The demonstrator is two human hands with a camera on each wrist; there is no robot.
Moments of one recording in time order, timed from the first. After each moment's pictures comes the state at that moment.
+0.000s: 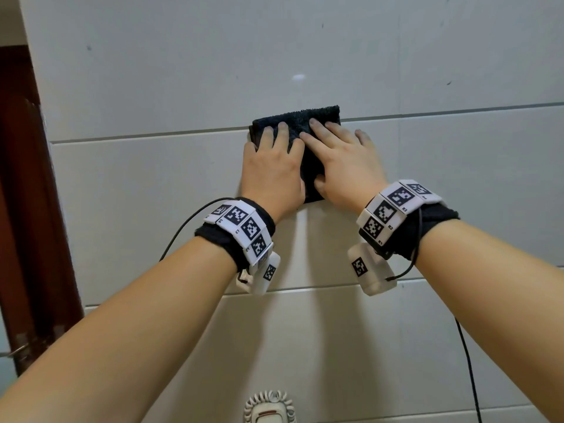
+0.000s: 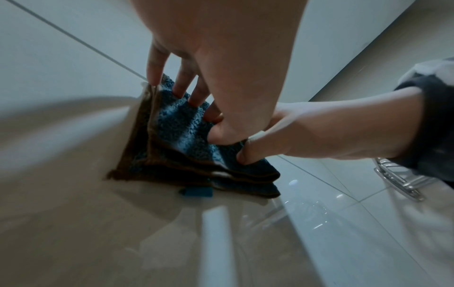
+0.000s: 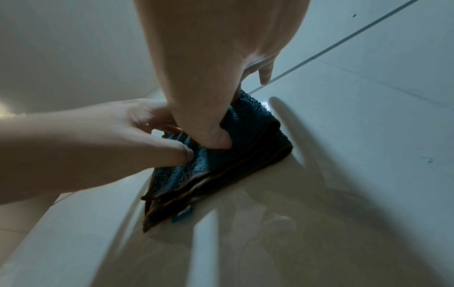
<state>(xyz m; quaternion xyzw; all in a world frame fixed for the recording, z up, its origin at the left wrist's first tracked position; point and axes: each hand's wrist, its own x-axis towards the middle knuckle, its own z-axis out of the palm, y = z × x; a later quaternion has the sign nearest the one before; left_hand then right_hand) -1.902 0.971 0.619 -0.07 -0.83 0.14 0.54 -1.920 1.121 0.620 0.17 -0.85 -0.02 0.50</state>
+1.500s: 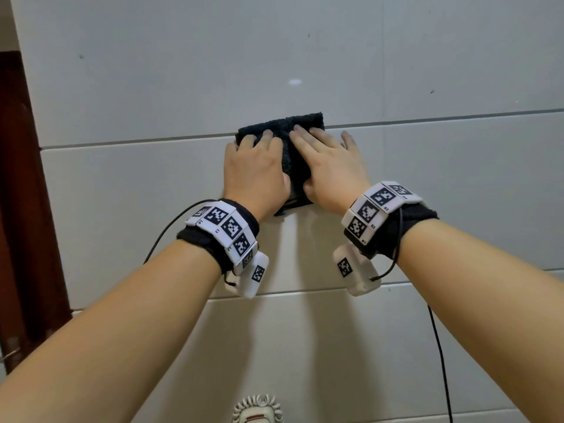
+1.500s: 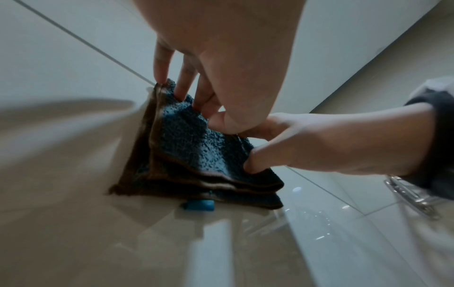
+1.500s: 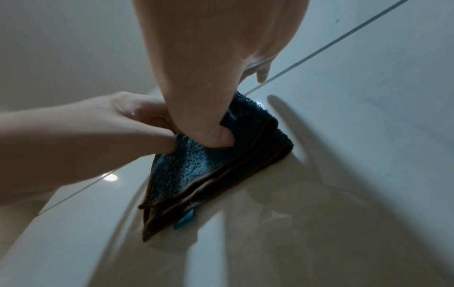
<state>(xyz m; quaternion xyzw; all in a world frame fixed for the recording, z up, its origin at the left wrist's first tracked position) -1.896 0.970 0.628 -0.08 -0.82 0.09 0.55 -1.920 1.126 0.626 0.20 -0.85 -0.02 0.49</state>
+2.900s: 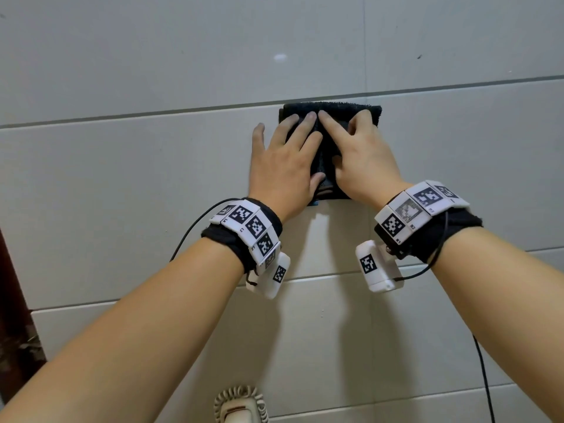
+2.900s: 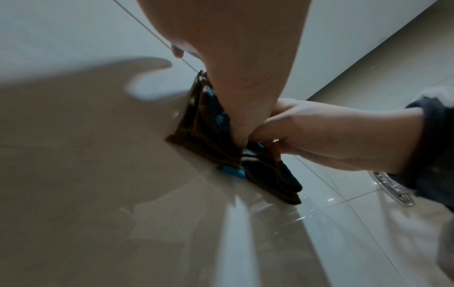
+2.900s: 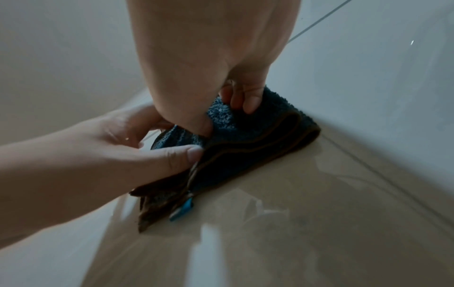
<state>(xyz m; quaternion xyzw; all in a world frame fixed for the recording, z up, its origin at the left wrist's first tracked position) -1.942 1.036 0.593 -0.17 -0.78 0.11 0.59 -1.946 1.196 0.601 0.17 -0.84 0.14 0.49</state>
